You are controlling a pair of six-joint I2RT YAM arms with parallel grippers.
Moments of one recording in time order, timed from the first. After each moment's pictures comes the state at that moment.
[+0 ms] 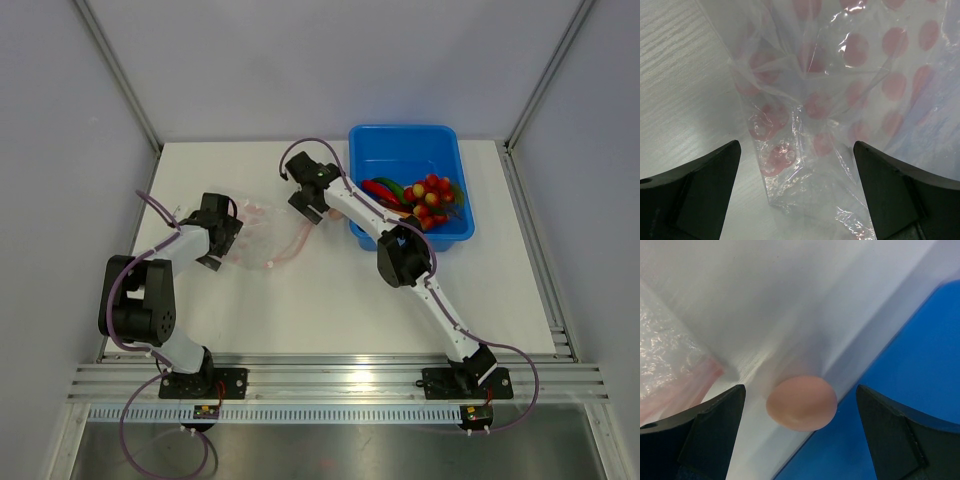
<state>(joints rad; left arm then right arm) -0.12 1.58 0.90 -0.40 -0.34 -1.19 0.70 2.65 2.54 -0.95 0.38 -0.28</state>
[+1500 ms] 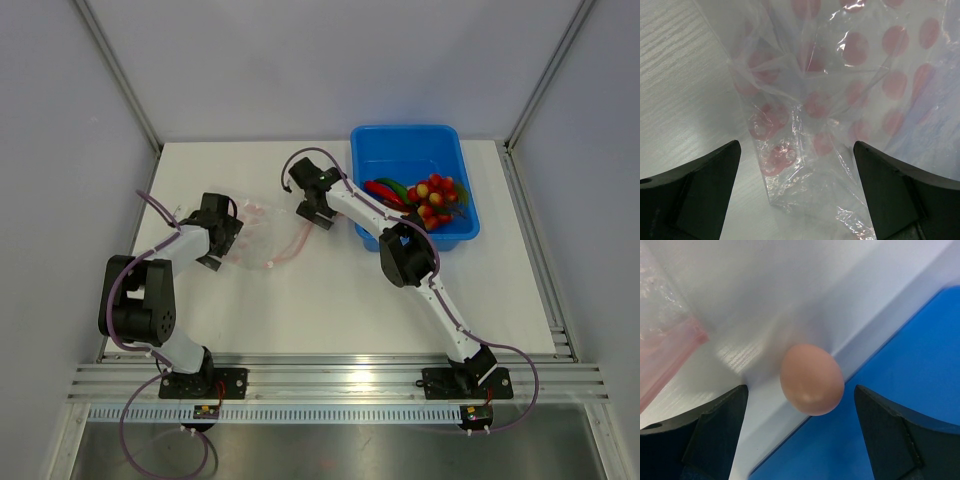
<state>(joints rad) -0.12 1.58 0.90 -0.40 -0.34 -1.18 0.70 2.59 2.38 -0.93 0.41 -0.44</state>
